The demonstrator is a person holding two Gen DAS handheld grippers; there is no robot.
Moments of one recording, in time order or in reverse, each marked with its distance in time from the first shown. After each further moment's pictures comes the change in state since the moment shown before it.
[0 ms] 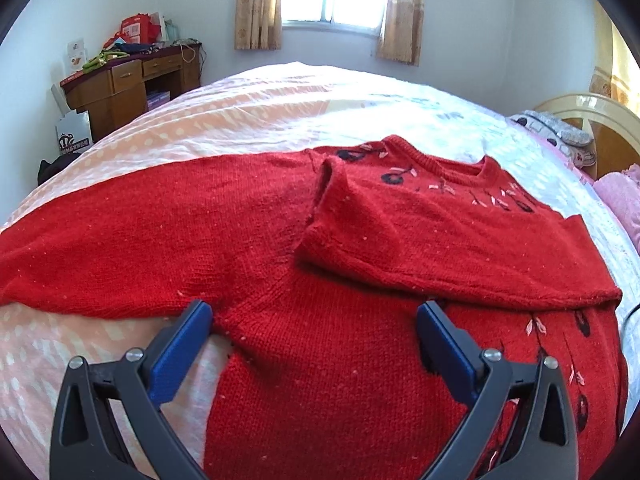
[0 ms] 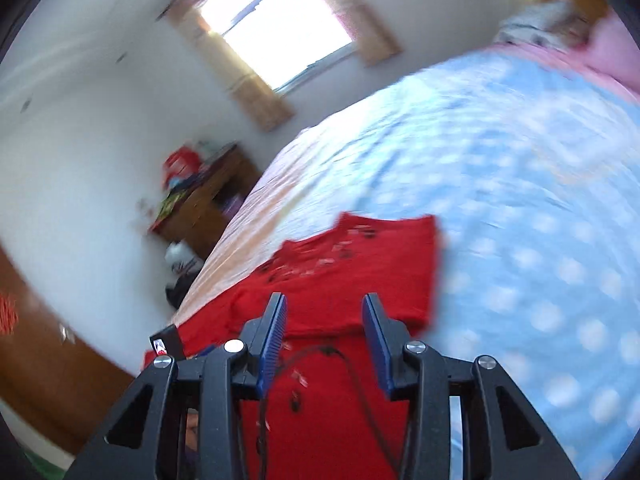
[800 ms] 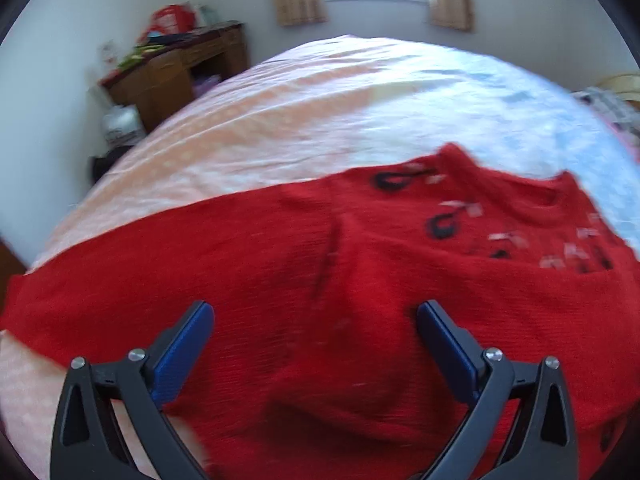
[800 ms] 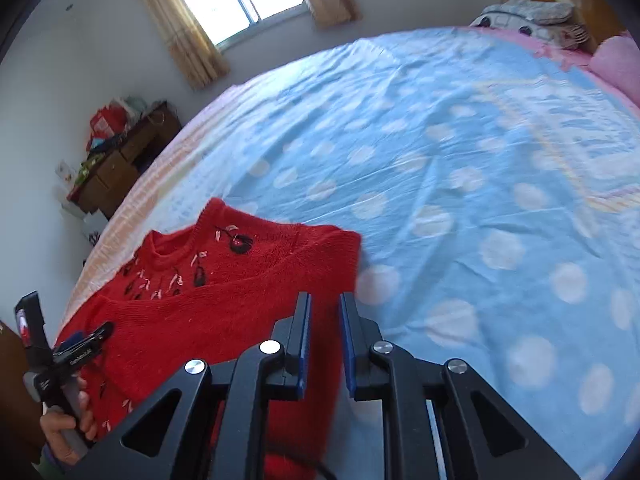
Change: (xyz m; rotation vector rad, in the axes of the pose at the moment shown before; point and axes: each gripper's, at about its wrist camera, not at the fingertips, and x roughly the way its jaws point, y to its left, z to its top) left arm 0.049 -0.025 0.049 -0.016 0.105 0.315; right arm 0.182 -0.097 0.053 -0.102 0.166 -0.256
